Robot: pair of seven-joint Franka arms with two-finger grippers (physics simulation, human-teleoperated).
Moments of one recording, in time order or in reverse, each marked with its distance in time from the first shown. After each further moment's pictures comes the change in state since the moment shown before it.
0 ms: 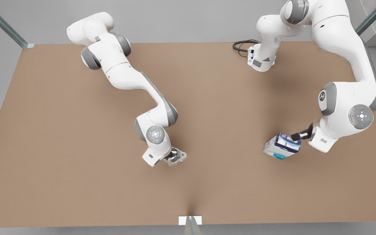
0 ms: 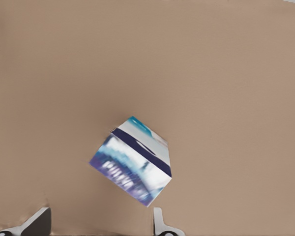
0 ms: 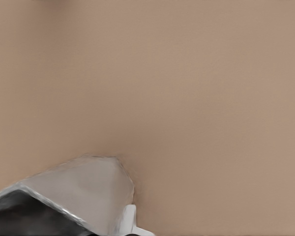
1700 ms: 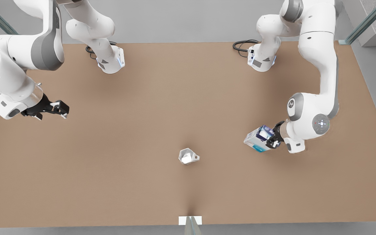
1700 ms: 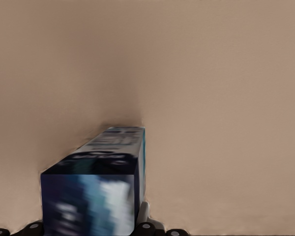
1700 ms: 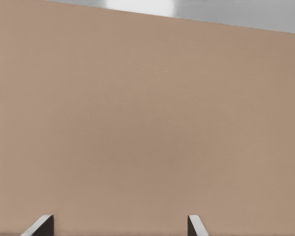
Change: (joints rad) left arm -0.129 0.016 -0.070 -0.205 -0.211 0.200 -0.690; right arm -0.496 -0.901 0.002 -0.558 -0.106 -0.377 -0.549
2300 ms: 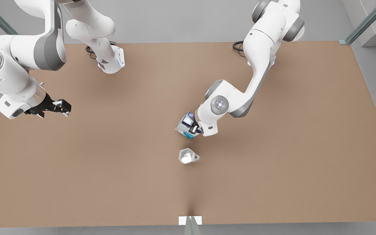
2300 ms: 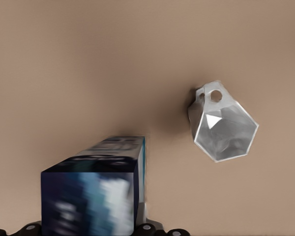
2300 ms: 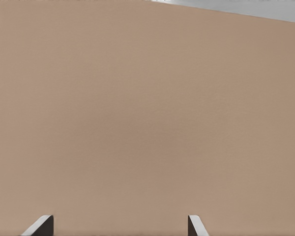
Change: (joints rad) left arm -0.393 0.213 -0.073 0.249 -0.076 0.140 -0.514; right arm 0.012 -0.002 0.001 -0.005 -0.011 -0.037 0.005
